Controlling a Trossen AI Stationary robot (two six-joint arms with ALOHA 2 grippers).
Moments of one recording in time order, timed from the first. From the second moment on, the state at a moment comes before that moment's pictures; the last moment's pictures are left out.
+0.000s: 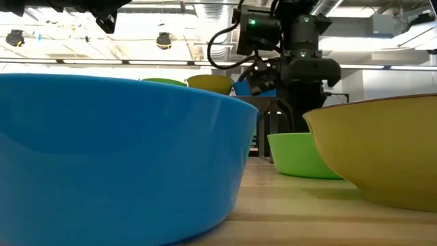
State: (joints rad) left arm -0.08 0.69 0.45 0.09 -0.02 -0.03; right arm 0.05 1.87 1.26 -0.86 -0.10 0.13
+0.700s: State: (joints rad) left arm -0.08 0.69 0.45 0.09 0.07 -0.09; right arm 0.02 1.87 1.27 -0.76 -0.11 0.16
